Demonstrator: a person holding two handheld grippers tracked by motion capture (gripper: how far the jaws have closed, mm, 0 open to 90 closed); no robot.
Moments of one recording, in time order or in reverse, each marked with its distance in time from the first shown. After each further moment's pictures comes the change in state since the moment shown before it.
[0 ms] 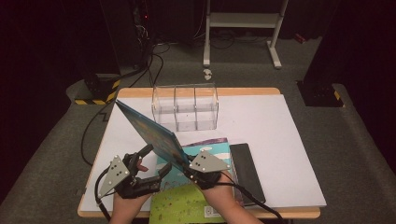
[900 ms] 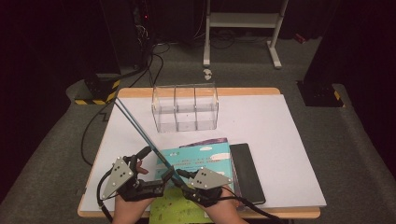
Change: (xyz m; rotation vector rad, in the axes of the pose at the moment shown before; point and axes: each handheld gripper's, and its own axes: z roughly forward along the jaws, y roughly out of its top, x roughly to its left) left arm -0.008 0.003 -0.001 0.043 0.063 -0.015; right arm 0.022 -0.030 -0.014 0.052 0.144 0.029
